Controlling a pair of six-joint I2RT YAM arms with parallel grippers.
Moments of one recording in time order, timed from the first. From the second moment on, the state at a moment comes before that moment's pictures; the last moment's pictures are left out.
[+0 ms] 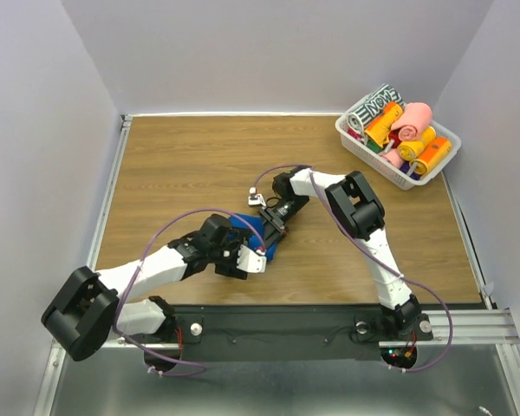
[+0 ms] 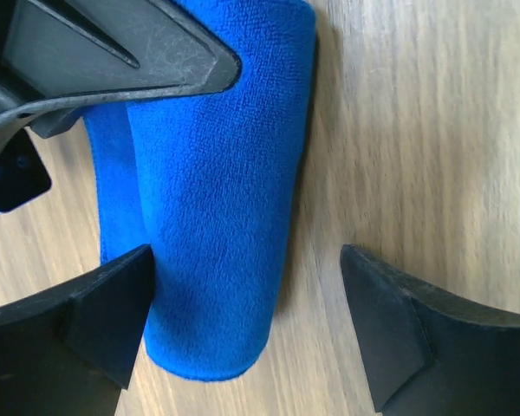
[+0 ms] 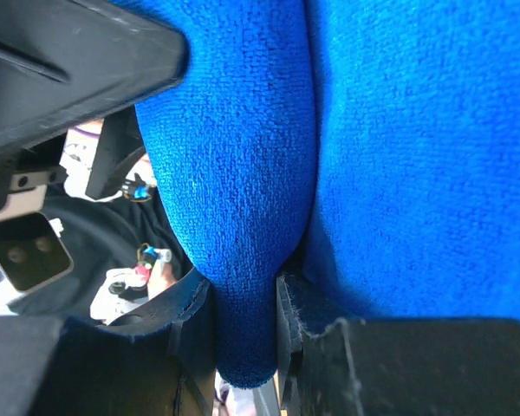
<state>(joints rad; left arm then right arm) -0.72 1.15 0.46 -0.16 0.24 1.07 0.60 2.45 1.77 -1.18 -1.19 -0.43</state>
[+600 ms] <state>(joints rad) -0.72 1.39 0.67 -0.22 0.25 0.89 0.46 2.45 1.83 -1.21 -1.13 -0.33</state>
